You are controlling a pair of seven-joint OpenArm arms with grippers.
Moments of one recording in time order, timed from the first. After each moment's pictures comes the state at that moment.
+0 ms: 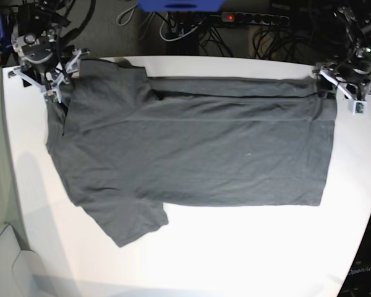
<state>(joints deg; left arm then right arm) 19.3 -11.9 -38.0 94.7 -12.8 -32.0 43.0 -23.3 -7.4 32.3 116.0 -16.3 40.2 -49.8</state>
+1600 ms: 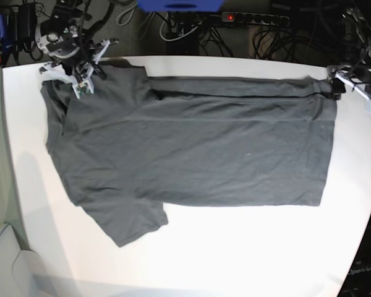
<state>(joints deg) 17.4 -11.6 -44.7 94.8 -12.7 -32.3 43.4 -26.1 -9.0 23.9 111.5 -16.3 40.1 -50.1</state>
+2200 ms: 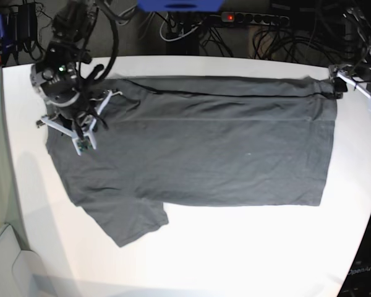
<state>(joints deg) 17.8 -11.5 -45.5 94.8 -12.6 -31.9 43.6 -10.5 -9.0 18.6 116.0 -13.0 40.1 -56.1</state>
